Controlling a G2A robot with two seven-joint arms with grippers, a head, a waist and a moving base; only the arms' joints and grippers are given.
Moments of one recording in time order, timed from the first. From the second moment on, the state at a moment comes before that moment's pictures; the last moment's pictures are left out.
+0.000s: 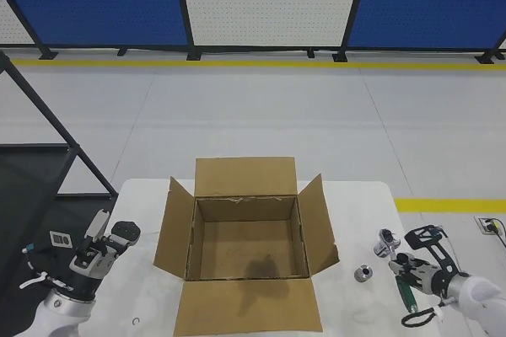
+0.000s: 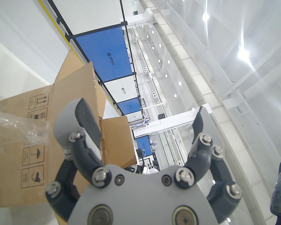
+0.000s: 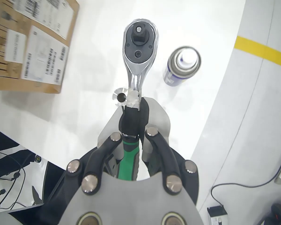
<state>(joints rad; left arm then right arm) 1.44 -1.20 -1.81 -1.94 -0.38 -0.16 -0.44 -1.28 -1.00 1.76 -1.87 -0.72 -0.29 1.08</state>
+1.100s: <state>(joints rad) 1.44 -1.20 -1.81 -1.94 -0.38 -0.16 -0.44 -1.13 -1.00 1.59 -2.08 -0.70 -0.26 0.97</state>
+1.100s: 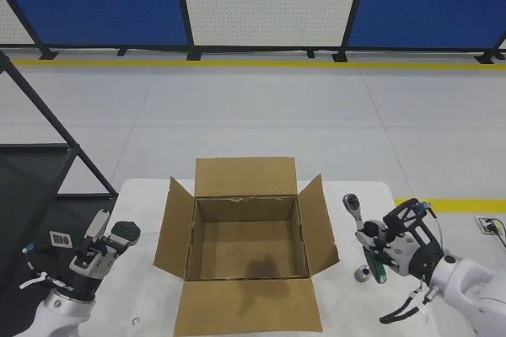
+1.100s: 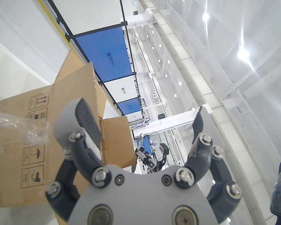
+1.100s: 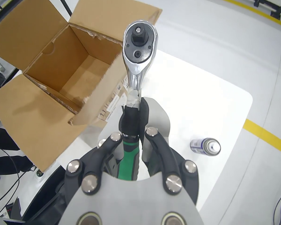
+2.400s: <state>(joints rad) 1.44 -1.20 -1.81 -1.94 -0.38 -0.16 -0.44 -0.25 -1.31 0.47 -1.30 -0.79 -0.19 0.88</state>
